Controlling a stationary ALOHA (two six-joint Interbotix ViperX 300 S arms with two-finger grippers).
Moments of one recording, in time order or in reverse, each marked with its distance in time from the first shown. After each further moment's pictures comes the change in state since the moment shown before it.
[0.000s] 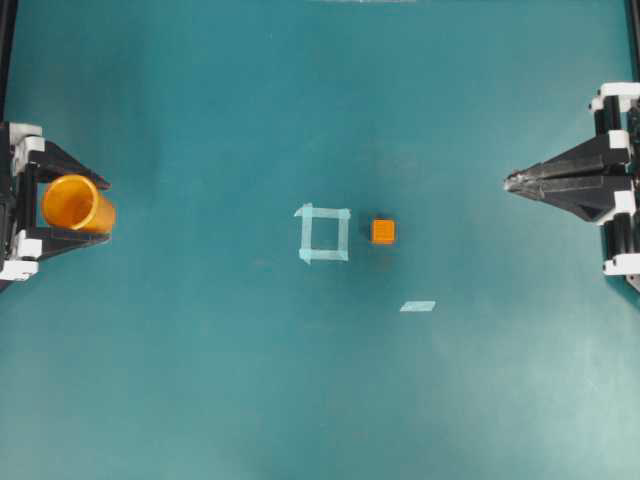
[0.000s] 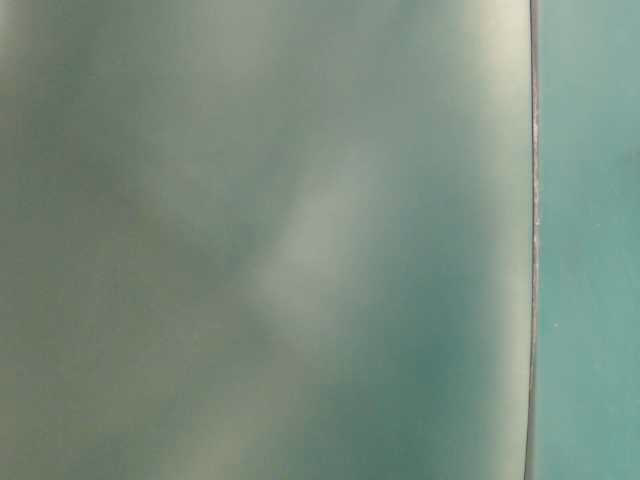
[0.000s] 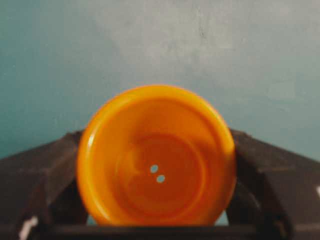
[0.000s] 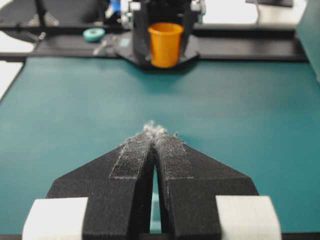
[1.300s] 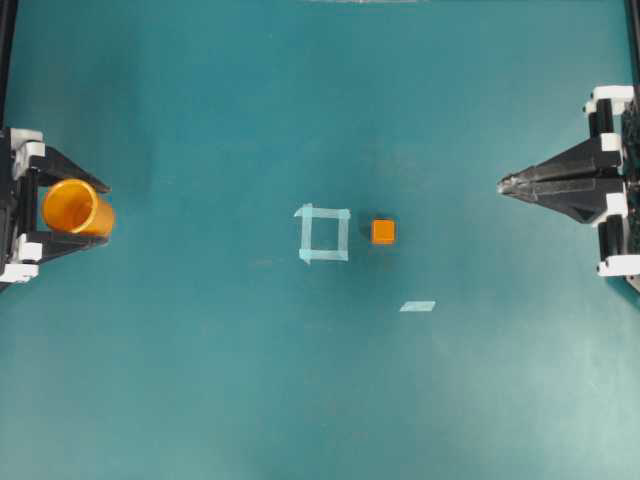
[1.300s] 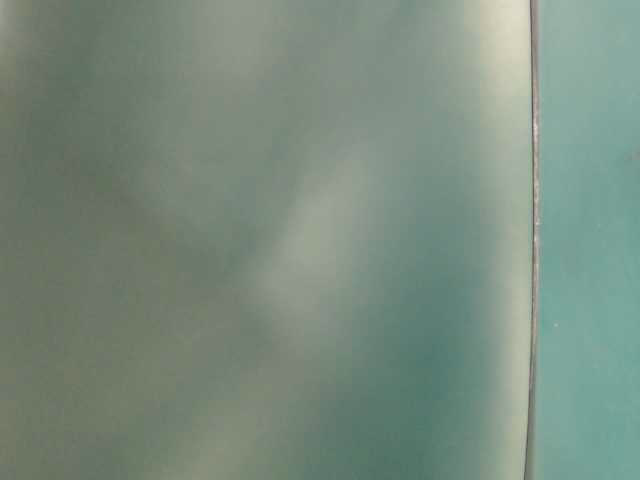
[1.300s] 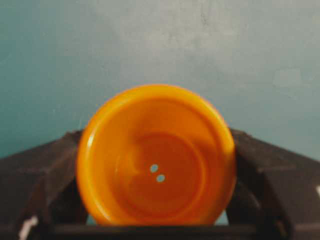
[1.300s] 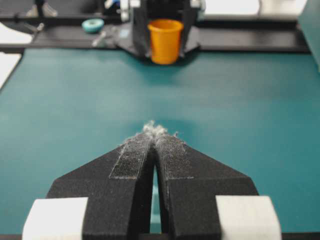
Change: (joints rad) left arm 0.000 0.002 0.051 0.000 -0.057 0.023; right arm 0.000 0.021 0.000 0.000 0.002 0.000
